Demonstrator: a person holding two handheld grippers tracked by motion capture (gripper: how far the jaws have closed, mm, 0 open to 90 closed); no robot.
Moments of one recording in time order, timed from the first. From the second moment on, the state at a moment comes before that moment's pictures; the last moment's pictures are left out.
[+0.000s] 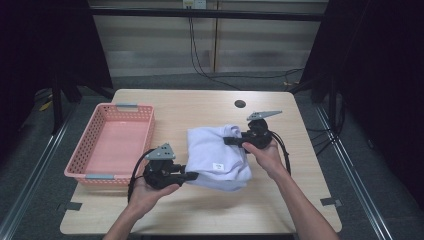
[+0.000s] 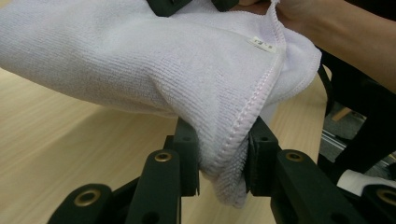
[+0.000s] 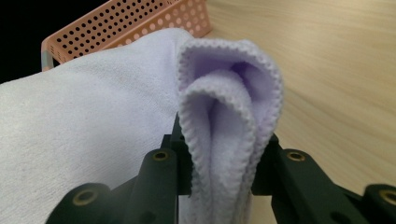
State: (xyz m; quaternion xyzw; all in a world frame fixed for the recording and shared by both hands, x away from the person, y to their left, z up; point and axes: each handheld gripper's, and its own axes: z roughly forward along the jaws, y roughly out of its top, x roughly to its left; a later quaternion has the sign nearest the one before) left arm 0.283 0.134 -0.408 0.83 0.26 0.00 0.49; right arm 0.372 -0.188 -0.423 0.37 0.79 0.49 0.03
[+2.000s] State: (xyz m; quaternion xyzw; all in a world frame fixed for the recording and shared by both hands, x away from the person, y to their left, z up) left arm 0.315 0.403 -0.420 0.76 0.50 0.11 0.40; right arm 0.470 0.127 -0.444 0.36 0.82 0.45 0.01
